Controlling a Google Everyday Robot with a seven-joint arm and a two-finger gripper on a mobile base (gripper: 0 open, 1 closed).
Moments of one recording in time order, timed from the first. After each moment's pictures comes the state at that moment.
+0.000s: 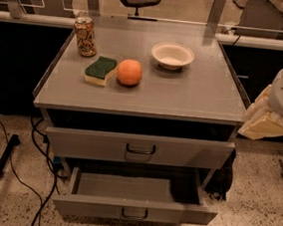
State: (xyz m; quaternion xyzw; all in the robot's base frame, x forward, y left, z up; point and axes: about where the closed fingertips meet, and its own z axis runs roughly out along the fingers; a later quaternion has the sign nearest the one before) arm 0.431 -0.220 0.925 -0.57 0.80 -0.01 0.16
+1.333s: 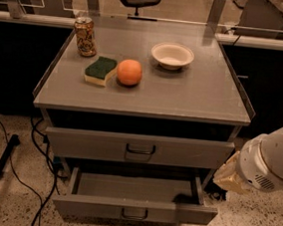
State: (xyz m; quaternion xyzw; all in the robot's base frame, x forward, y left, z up) arm 0.385 -0.207 0.788 -0.53 0.83 0.05 0.16
